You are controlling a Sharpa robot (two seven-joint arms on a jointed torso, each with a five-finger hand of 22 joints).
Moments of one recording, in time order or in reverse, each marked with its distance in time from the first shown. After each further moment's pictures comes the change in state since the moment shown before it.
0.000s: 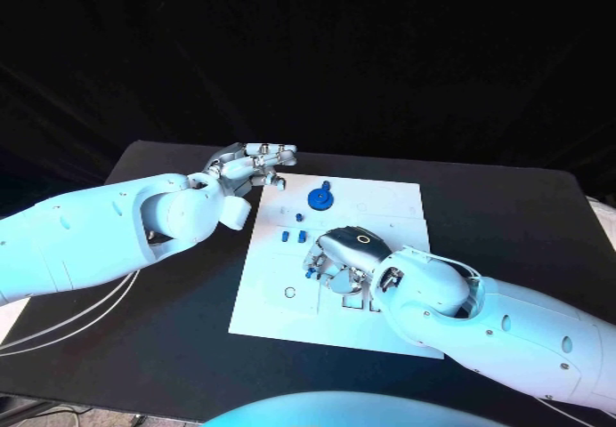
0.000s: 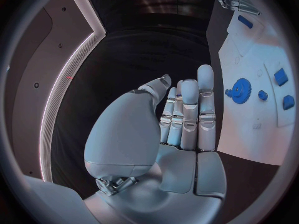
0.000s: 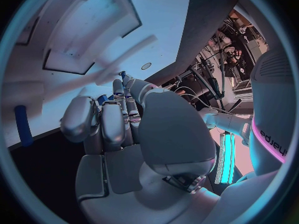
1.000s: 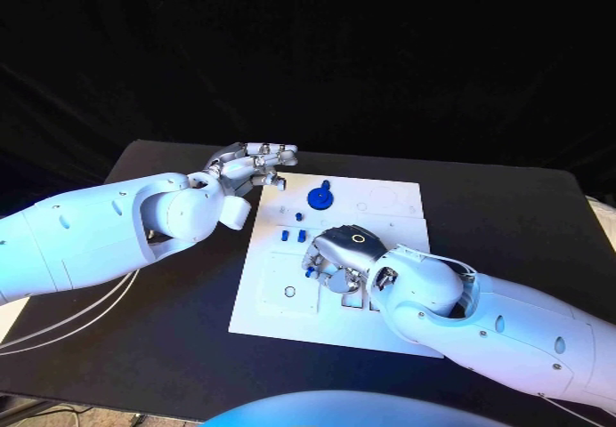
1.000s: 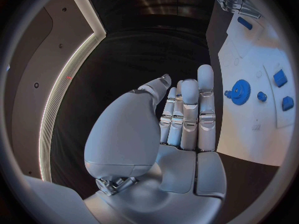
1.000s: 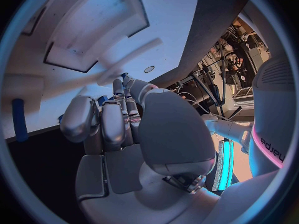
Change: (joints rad) left arm 0.000 0.000 0.000 0.001 -0.006 0.009 -0.005; left_hand 0.000 0.000 -0.002 -0.002 0.000 -0.001 0.001 0.000 -0.001 -0.004 0.004 0.004 0.000 0.000 0.000 0.000 -0.001 0.000 0.000 0.000 0.000 -0.001; right arm 0.002 0.021 0.002 -0.012 -0.065 0.041 -0.017; right_hand 0.001 0.002 -0.003 -0.003 0.000 -0.004 0.000 -0.001 0.000 -0.005 0.005 -0.002 0.000 0.000 0.000 0.000 -0.003 0.000 0.000 0.000 0.000 -0.003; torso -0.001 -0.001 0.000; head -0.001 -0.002
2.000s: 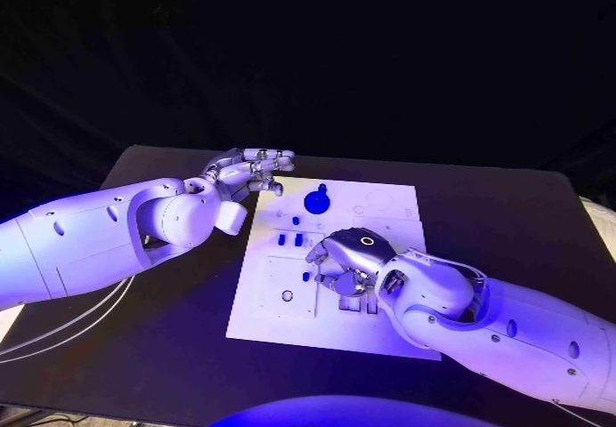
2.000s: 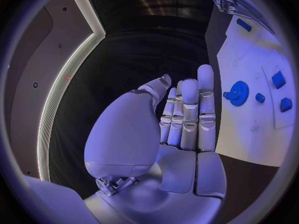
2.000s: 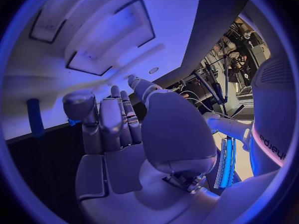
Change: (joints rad) left arm 0.000 -0.002 0.000 0.000 -0.002 0.010 -0.014; left_hand 0.000 0.000 0.000 0.000 0.000 -0.007 -0.001 -0.004 0.000 -0.007 0.000 0.000 0.000 -0.004 0.004 -0.004 -0.007 0.000 0.000 0.000 -0.004 -0.002; right arm -0.005 -0.057 0.009 0.035 0.020 -0.033 -0.019; right_hand -0.087 -0.037 -0.072 0.011 0.018 -0.193 0.041 -0.011 -0.052 -0.203 0.047 0.014 -0.017 -0.004 0.025 -0.070 -0.099 0.016 -0.056 0.027 -0.116 -0.160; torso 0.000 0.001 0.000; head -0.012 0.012
